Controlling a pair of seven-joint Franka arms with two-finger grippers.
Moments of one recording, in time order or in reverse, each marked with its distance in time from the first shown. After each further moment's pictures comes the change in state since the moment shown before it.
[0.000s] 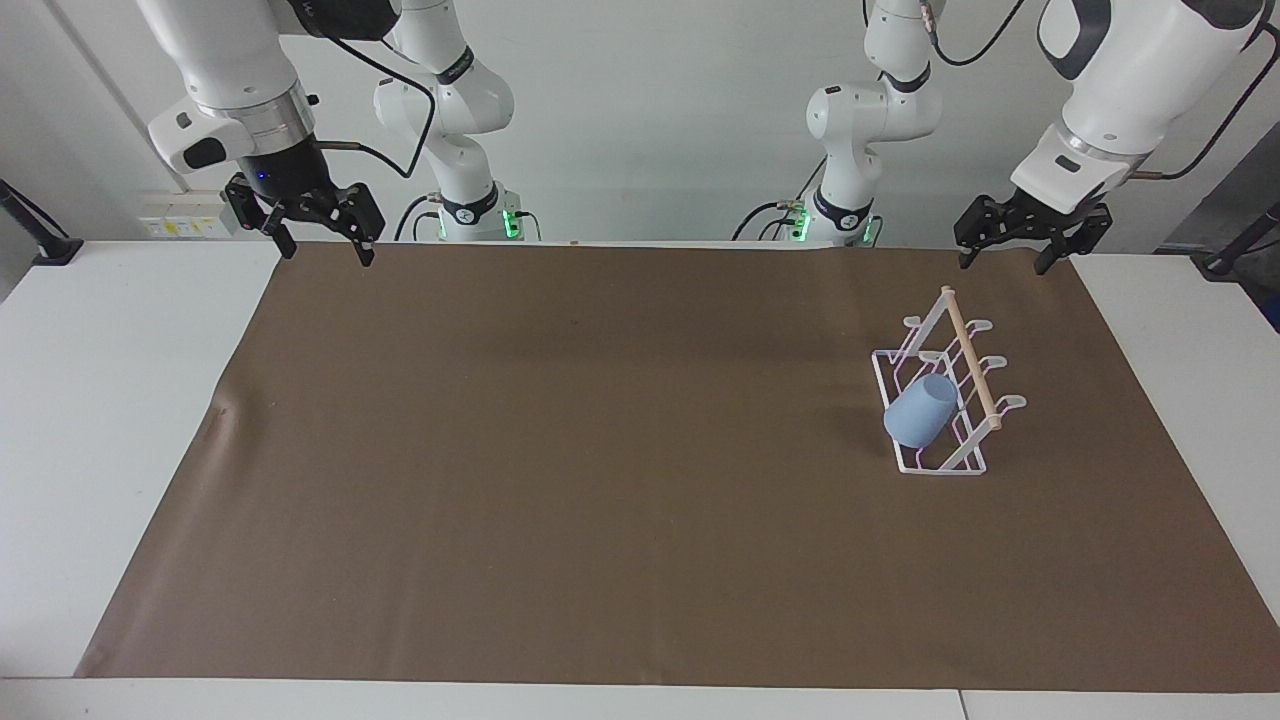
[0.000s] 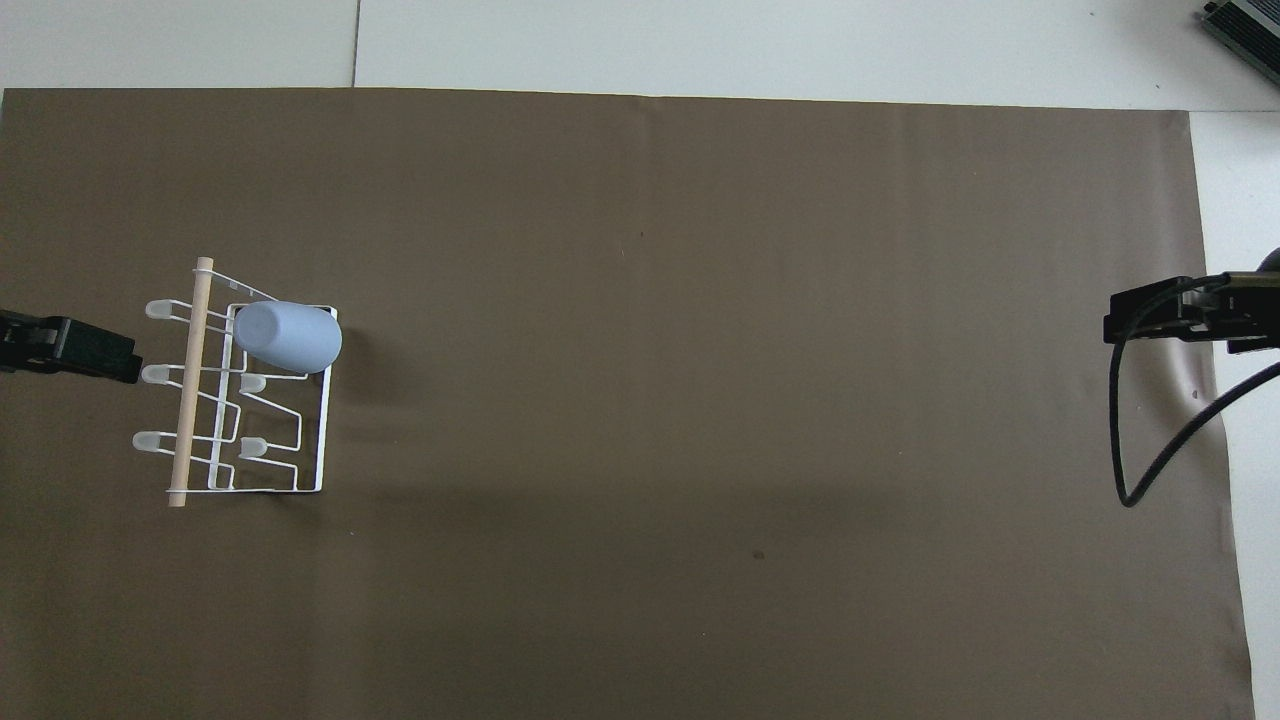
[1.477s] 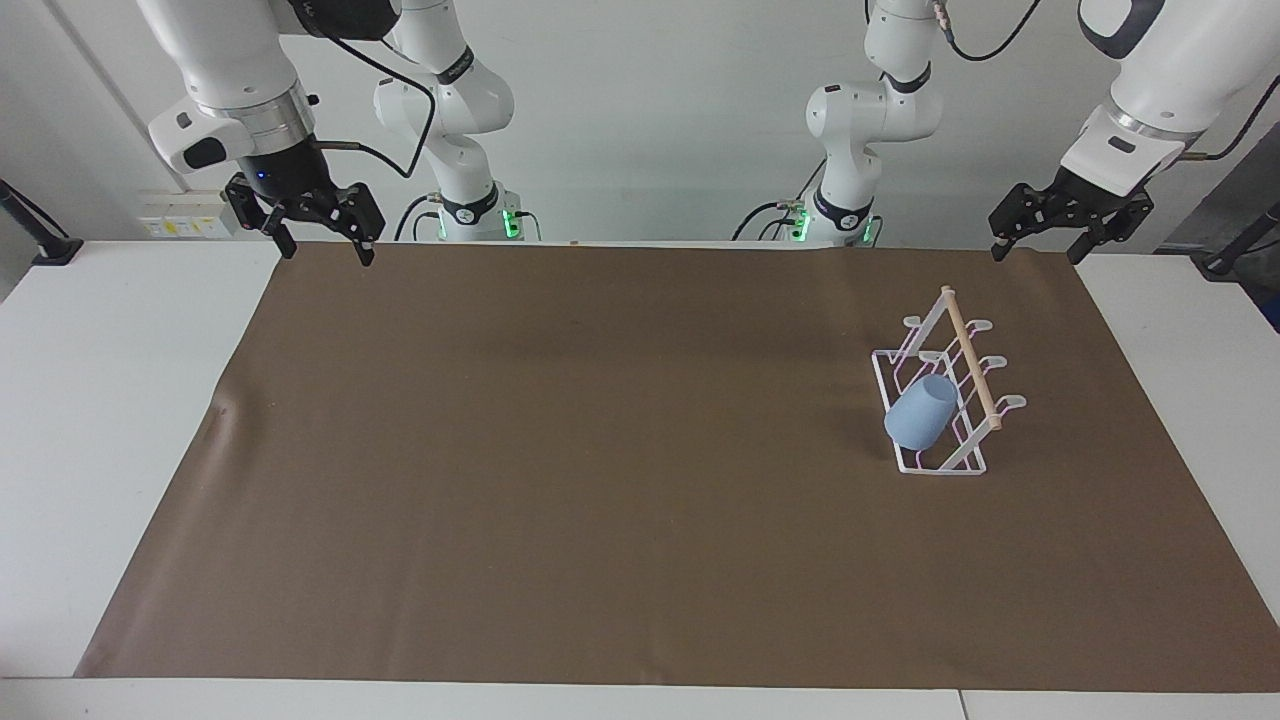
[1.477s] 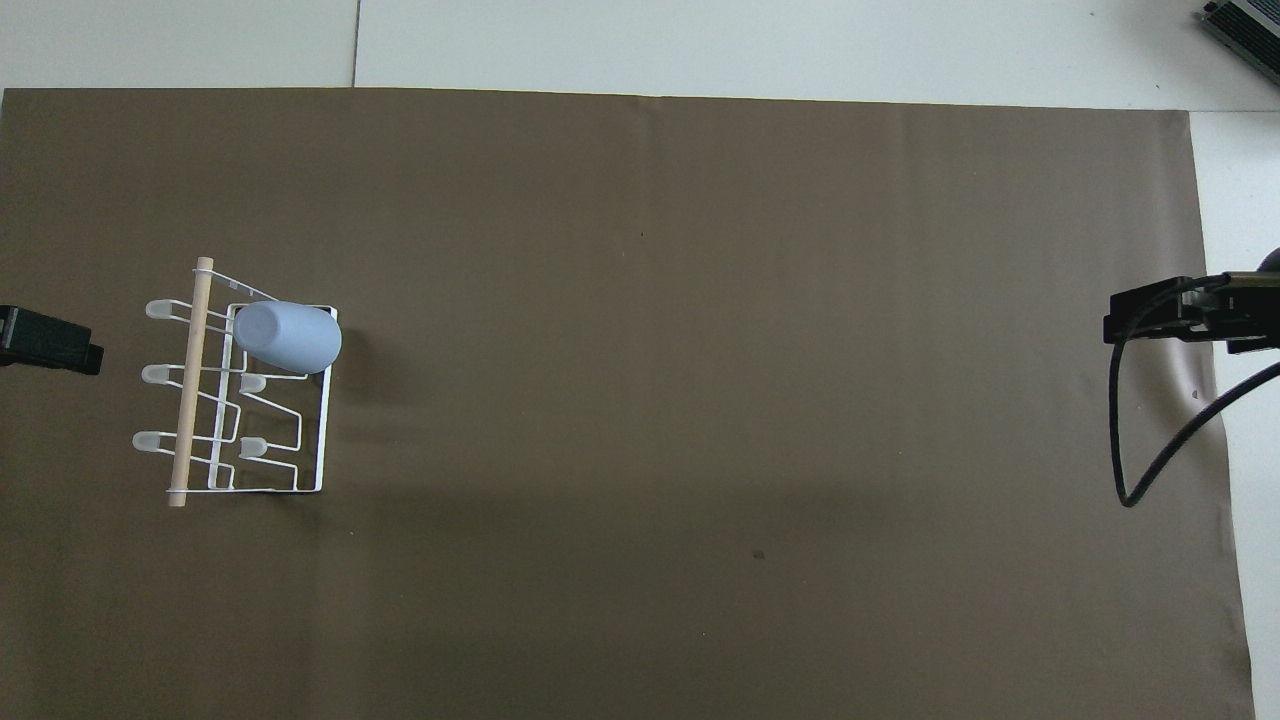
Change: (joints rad) left arm -0.078 0.004 0.112 0.020 0.000 -0.003 0.001; right arm 0.000 0.000 0.000 -0.001 0.000 0.000 0.000
